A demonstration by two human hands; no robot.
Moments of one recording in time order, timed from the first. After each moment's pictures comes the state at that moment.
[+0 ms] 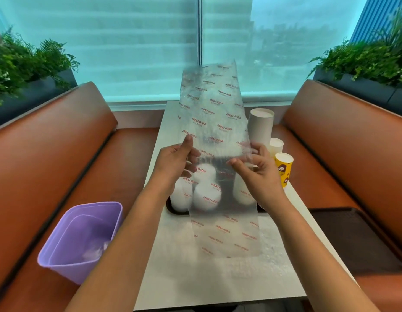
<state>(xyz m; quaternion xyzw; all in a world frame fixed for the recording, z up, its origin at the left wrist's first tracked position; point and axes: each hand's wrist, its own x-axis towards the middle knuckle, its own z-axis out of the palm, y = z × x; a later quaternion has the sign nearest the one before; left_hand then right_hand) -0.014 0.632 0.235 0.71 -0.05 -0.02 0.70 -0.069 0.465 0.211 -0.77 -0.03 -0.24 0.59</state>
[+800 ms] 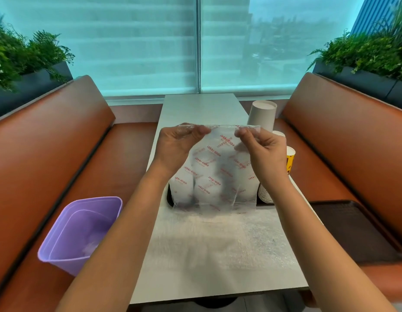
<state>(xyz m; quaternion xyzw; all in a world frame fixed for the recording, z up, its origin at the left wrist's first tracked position) -0.001 0.633 0.235 0.63 -0.28 0.07 0.72 -0.053 0.471 0.227 -0.68 -0.03 -0.31 0.66</state>
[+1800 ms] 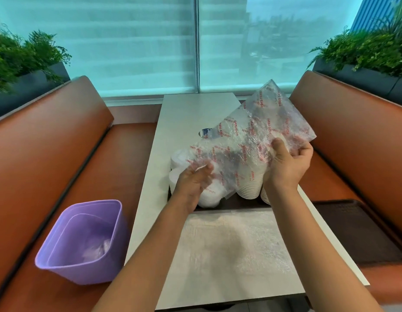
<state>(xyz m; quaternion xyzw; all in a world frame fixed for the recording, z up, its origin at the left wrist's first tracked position) 0.010 0.610 0.145 0.50 -0.01 -0.16 0.85 -0.033 0.454 0.203 -0.40 0.16 -0.45 0.78</state>
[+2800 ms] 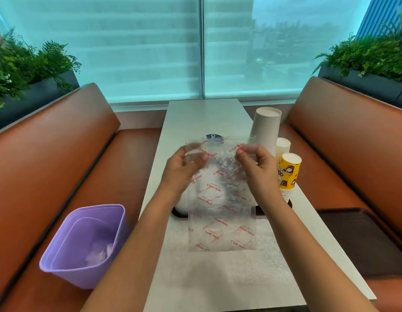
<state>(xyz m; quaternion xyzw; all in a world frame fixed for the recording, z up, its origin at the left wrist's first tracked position) 0.000 0.631 0.204 0.67 -0.11 -0.03 0.74 -0.038 0.473 0.197 -0.68 0.01 -0.27 0.68</state>
